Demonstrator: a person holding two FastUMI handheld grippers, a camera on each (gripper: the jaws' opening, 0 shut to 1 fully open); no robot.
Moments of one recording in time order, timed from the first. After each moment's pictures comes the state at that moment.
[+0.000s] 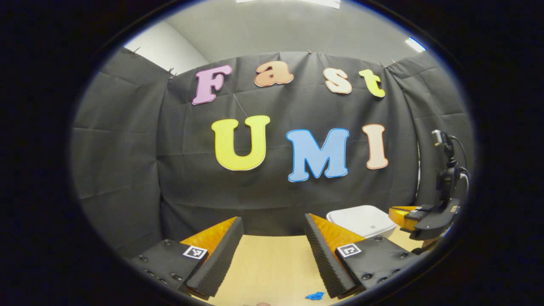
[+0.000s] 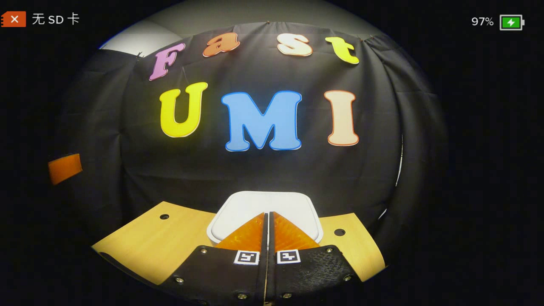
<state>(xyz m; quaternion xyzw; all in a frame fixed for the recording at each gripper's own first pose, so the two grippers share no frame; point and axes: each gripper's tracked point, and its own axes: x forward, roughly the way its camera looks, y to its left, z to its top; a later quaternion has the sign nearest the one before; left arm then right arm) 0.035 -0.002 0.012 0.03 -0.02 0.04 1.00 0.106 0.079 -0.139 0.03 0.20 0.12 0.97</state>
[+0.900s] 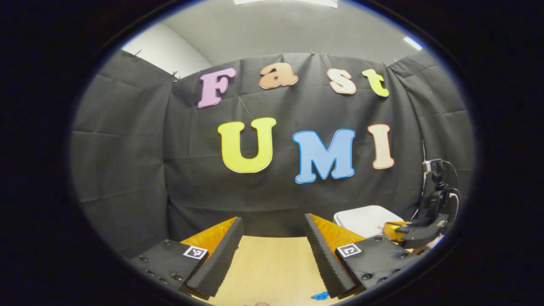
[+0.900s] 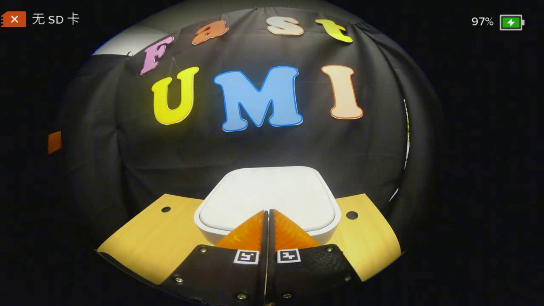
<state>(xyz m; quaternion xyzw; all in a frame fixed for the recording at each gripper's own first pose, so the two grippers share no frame) 0.033 0.003 0.017 0.03 -0.03 0.05 1.00 0.112 0.087 -0.190 0.06 0.24 0.13 0.96</state>
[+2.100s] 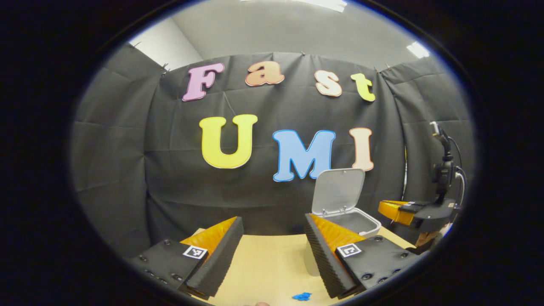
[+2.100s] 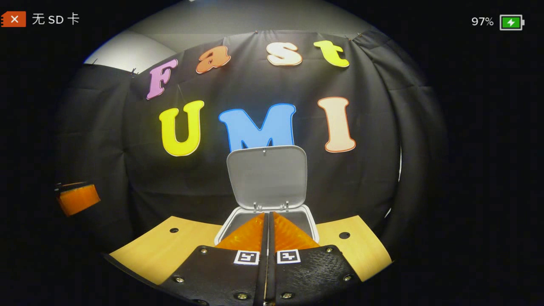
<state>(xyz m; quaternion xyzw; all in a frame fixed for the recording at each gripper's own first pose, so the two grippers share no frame) 0.032 -0.039 0.001 0.00 -0.01 -0.01 1.00 0.096 0.061 -0.083 0.08 0.14 0.12 0.98</state>
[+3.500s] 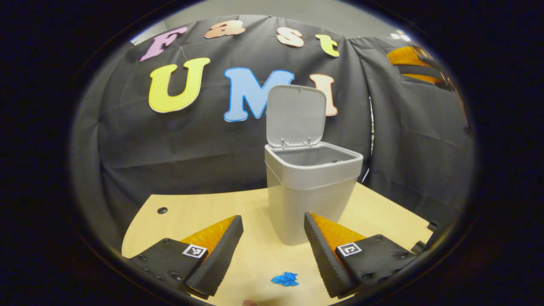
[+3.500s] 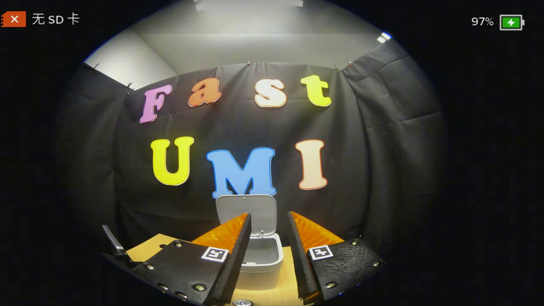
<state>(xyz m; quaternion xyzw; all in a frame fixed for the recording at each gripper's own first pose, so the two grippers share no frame) 0.083 -0.123 -0.248 0.03 0.14 -0.15 0.98 0.048 -0.006 0.020 0.05 0.06 0.04 1.00</state>
